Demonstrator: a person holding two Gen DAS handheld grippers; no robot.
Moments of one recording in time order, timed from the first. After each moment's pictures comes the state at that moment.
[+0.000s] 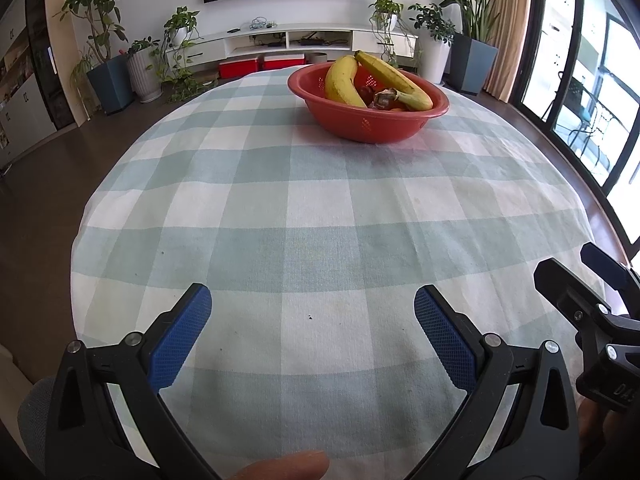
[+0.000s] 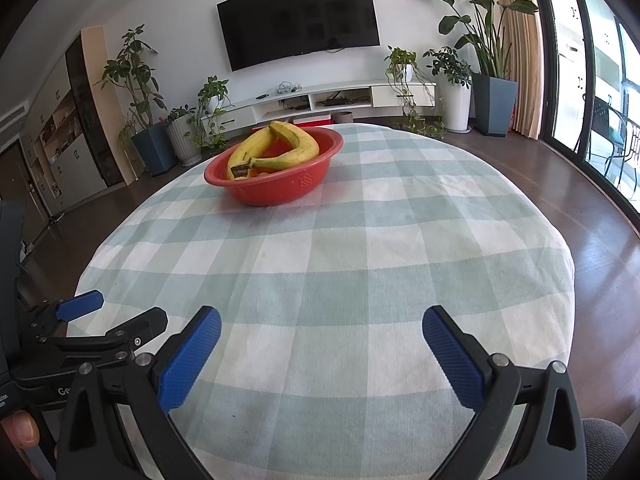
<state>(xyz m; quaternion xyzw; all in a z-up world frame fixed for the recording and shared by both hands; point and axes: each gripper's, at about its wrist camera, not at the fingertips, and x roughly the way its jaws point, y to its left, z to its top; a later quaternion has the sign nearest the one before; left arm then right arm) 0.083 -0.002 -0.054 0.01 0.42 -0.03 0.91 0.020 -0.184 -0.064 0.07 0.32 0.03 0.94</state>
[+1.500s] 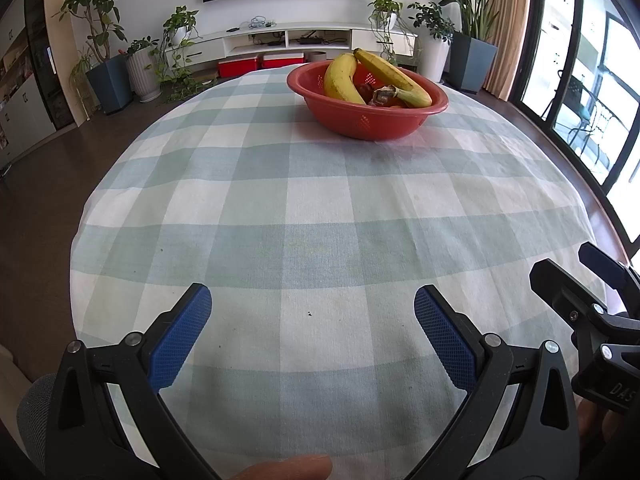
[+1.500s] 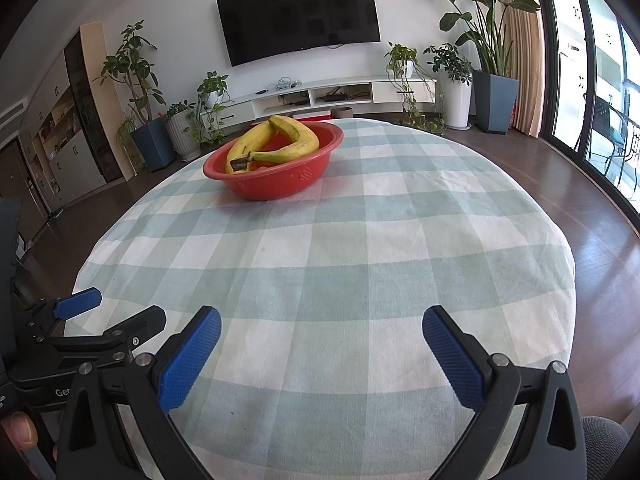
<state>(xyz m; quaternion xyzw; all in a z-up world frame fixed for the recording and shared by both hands) 0.082 -0.003 -0.054 0.01 0.42 -0.03 0.91 0.017 -0.184 -0.066 0.07 0.33 0.03 0.94</state>
